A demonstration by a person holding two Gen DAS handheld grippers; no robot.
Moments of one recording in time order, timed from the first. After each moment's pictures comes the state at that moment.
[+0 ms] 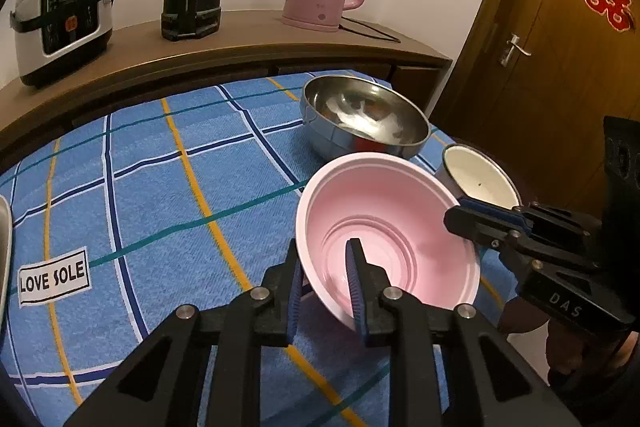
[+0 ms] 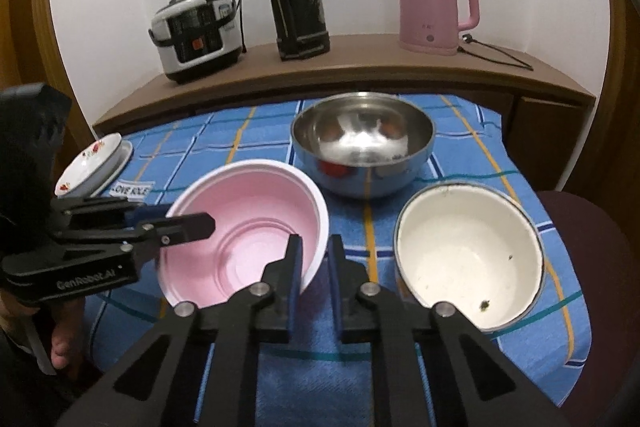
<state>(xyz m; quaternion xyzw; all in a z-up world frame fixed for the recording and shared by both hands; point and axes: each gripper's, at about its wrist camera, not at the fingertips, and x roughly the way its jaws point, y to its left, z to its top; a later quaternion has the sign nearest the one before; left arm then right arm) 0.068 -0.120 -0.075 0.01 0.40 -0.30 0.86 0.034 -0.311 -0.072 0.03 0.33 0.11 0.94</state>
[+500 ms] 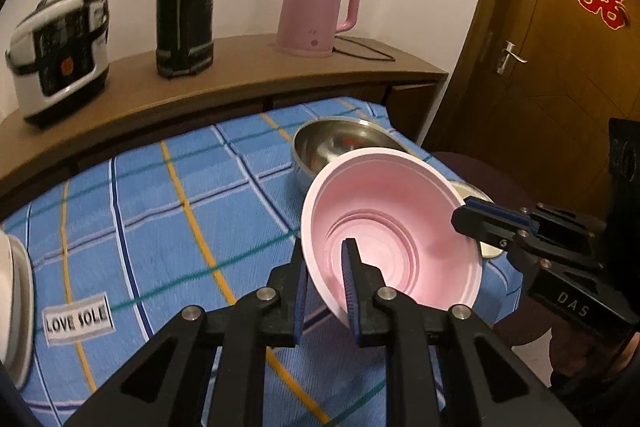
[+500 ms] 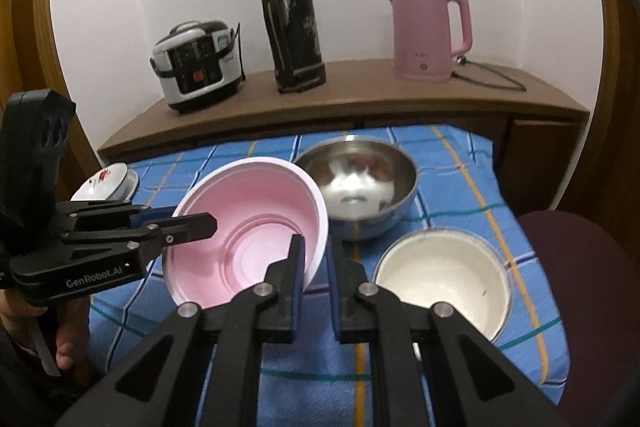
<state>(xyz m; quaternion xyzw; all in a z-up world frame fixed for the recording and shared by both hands) 0.074 -0.131 -0.036 0.03 0.37 -0.31 0.88 0.036 -0.326 -0.032 0.04 0.30 0.11 0.95</state>
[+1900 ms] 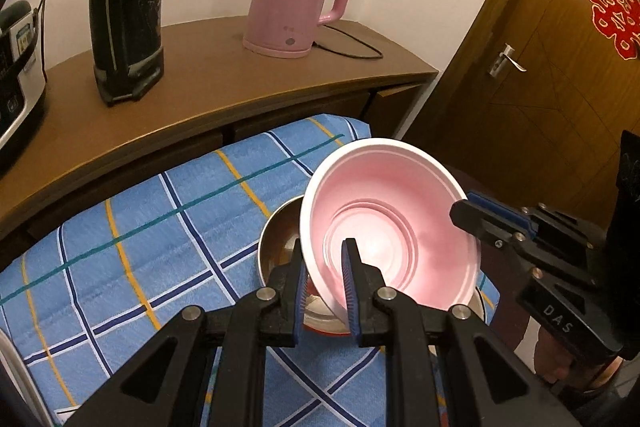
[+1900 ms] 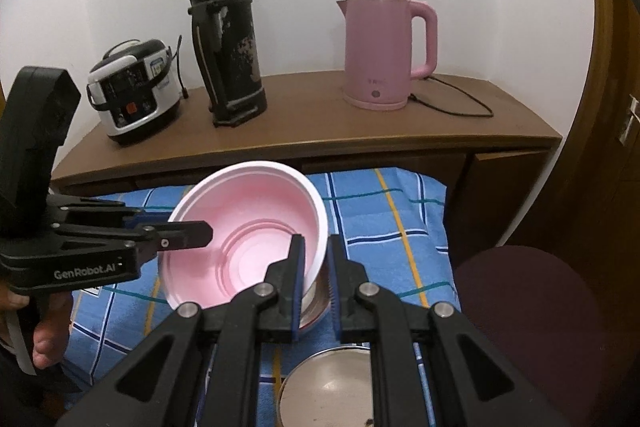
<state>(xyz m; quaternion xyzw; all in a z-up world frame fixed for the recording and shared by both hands) 0.180 -0.187 0.004 0.01 0.44 -0.35 0.83 0.127 -0.365 0.012 0.02 0.34 0.04 0.94</state>
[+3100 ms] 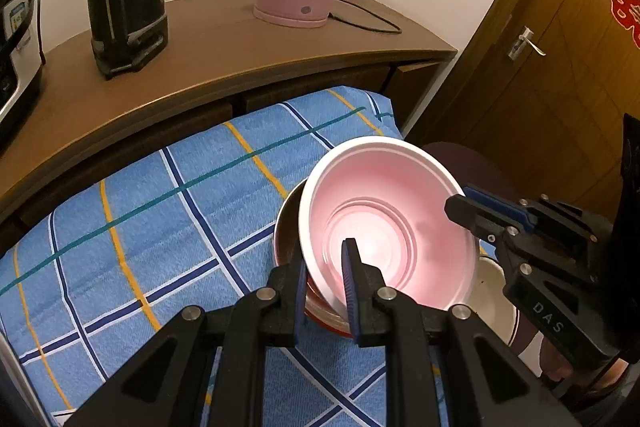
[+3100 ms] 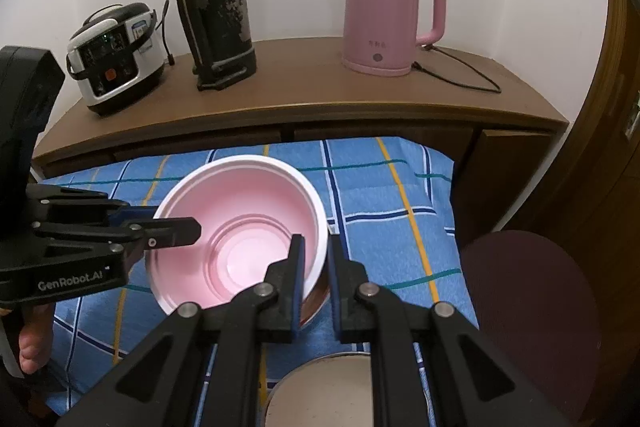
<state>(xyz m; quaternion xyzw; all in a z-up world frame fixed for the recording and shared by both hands) 0.193 -0.195 -0.025 0.04 0.48 -0.34 0.81 0.152 -0.361 -0.025 0.00 0.38 0.03 0.92</state>
